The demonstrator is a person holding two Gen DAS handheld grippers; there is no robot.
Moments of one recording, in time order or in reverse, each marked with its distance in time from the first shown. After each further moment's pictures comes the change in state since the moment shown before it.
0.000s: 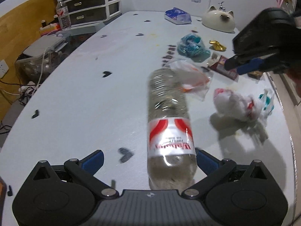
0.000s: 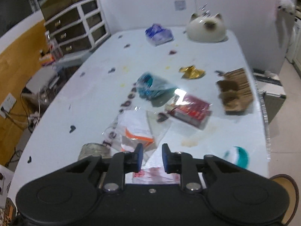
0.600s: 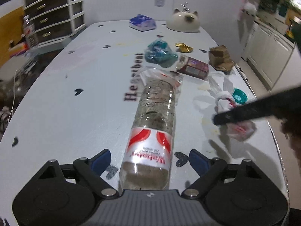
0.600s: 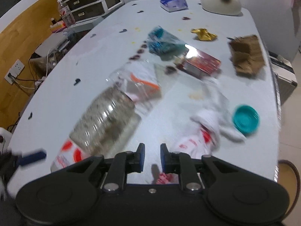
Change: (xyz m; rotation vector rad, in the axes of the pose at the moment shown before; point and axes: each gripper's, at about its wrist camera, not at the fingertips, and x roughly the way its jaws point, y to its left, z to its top) left arm 0.005 -0.005 0.012 0.173 -0.049 -0.182; right arm -0.014 -0.023 -0.067 -0.075 0.137 0.043
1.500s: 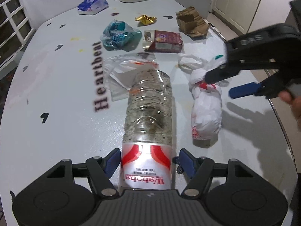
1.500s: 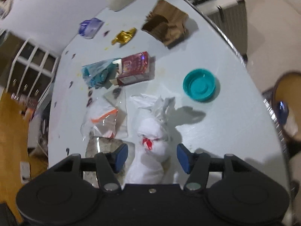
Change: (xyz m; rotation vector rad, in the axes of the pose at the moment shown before) left arm 0.048 -0.012 0.052 0.297 0.215 -0.112; right arm 0.020 -0.073 0.005 0.738 -0.010 0.050
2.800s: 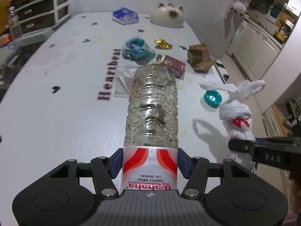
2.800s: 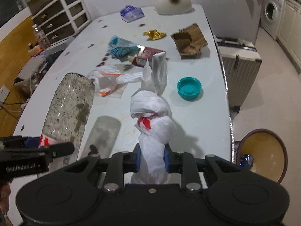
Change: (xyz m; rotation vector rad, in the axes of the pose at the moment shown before) left arm -0.059 -0.030 -0.040 -0.336 -0.171 -0.015; right arm -0.084 -0.009 -0.075 -0.584 -0.117 -0.104
